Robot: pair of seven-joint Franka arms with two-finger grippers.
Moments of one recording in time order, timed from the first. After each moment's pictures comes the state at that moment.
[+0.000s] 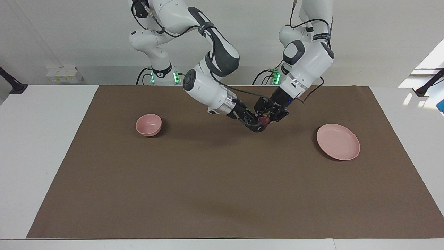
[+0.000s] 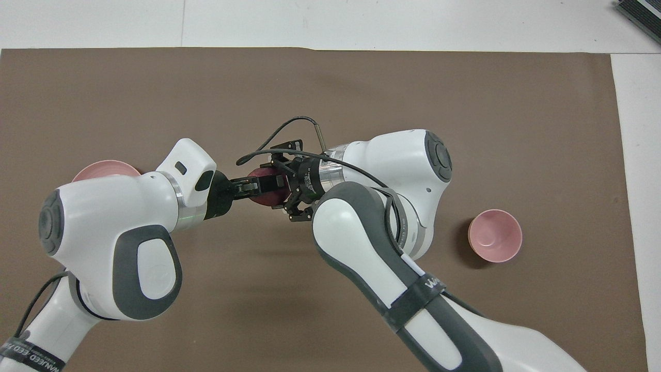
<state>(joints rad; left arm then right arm) -0.53 -0.06 0.08 -2.17 -0.75 2.47 0.01 0.57 0.36 0.00 -1.70 0.96 2.32 1.19</state>
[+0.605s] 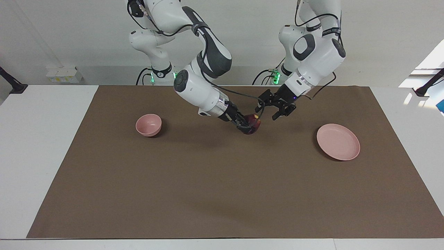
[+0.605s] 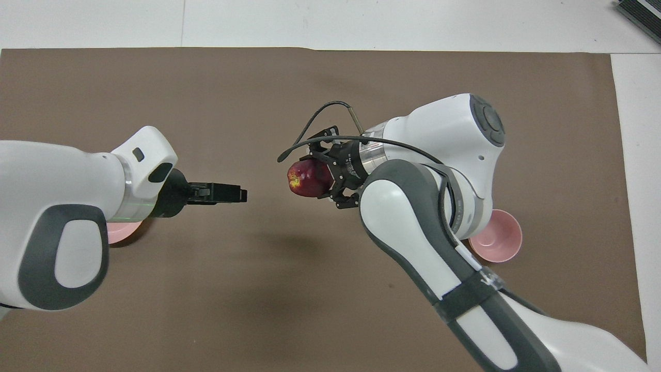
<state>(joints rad) -0.37 -0.11 0.10 -2.03 -0.45 2.04 0.01 0.45 0.29 -0.01 -1.67 0.68 2.10 1.12</state>
